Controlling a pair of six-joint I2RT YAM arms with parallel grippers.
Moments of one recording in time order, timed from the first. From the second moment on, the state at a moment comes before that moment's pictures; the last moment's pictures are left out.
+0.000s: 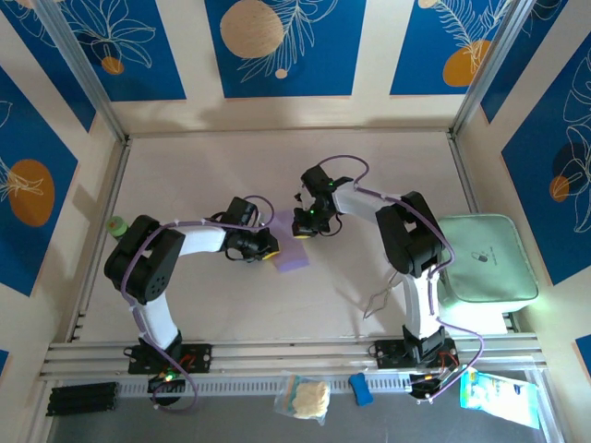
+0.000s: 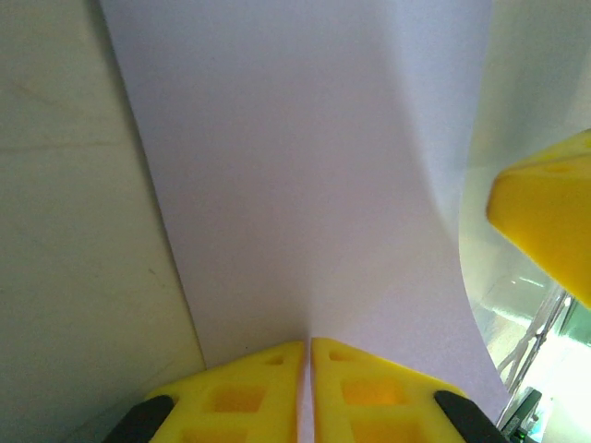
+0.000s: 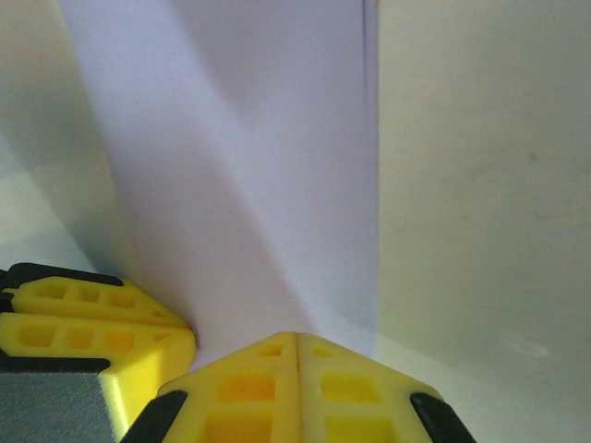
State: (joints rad) left arm -0.51 1.80 0.87 -0.12 0.53 -0.82; right arm 0.55 2.05 1.41 -0.66 -0.45 0.44
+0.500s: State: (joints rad) left arm -0.52 1.80 0.91 -0.15 0.53 -0.81; right arm 0.56 2.07 1.38 -0.64 -0.45 0.47
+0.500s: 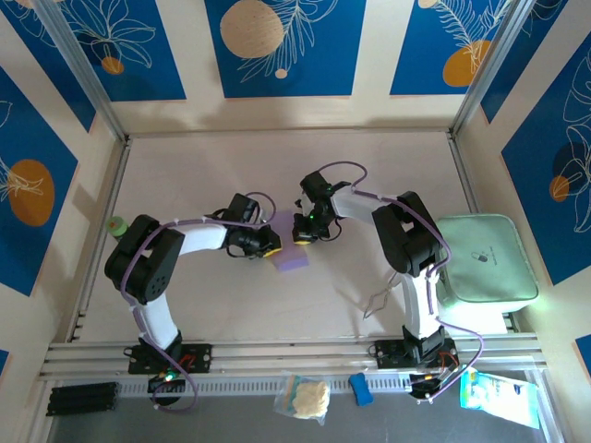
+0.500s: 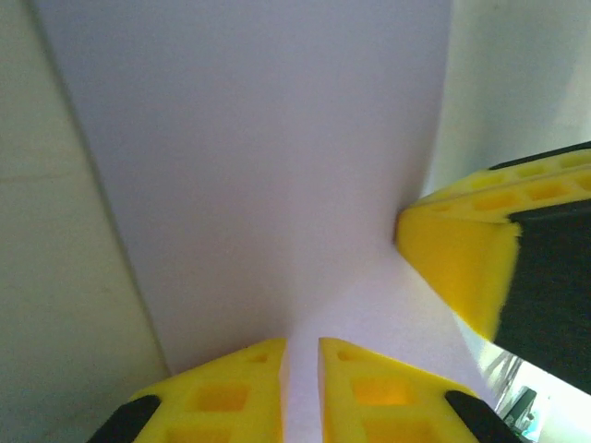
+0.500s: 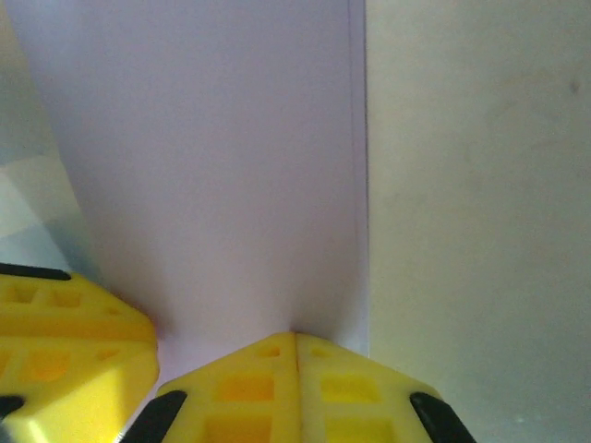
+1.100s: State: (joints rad) left arm -0.56 1.77 0.84 -0.11 0.52 -0.81; right arm 0.55 2.07 1.37 -0.64 -0.47 0.53
